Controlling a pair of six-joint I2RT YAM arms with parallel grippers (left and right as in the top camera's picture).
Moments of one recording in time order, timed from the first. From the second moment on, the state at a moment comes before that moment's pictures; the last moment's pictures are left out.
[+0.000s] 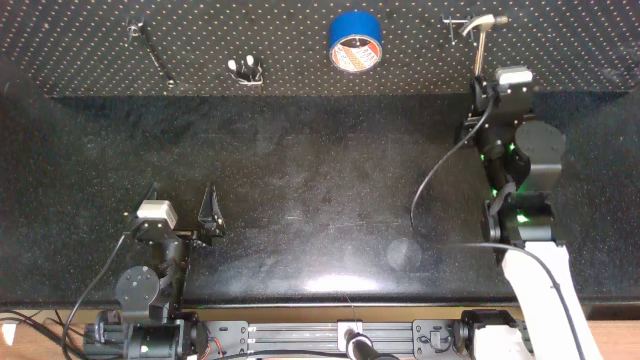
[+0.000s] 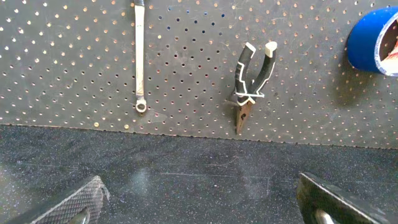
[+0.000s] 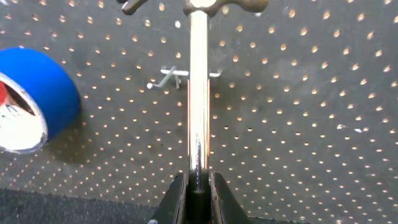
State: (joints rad) left arm 0.03 0.01 0.01 -0.07 0.09 -0.14; right arm -0.01 1.11 0.66 0.24 -0.12 -0.04
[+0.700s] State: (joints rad) left arm 0.03 0.01 0.01 -0.07 0.09 -0.14; right arm 0.01 1.40 0.68 0.49 -0.12 0.05
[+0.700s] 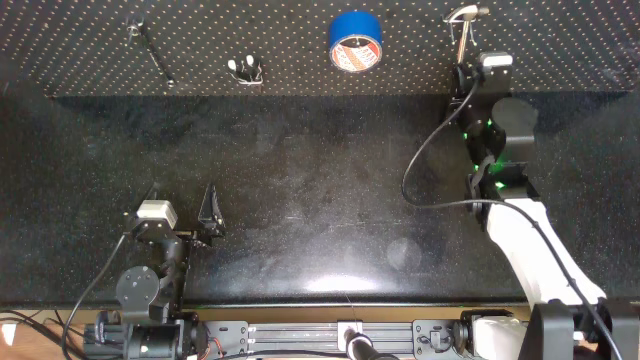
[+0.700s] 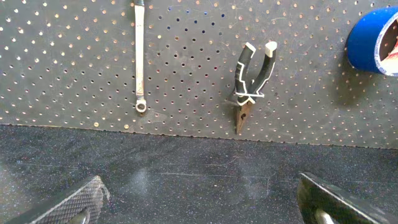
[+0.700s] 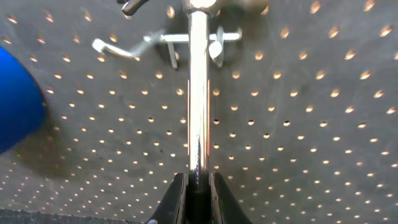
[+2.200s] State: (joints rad) left arm 0.03 0.01 0.01 -0.07 0.08 -0.14; right arm -0.05 0.03 0.26 -0.30 0.06 0.14
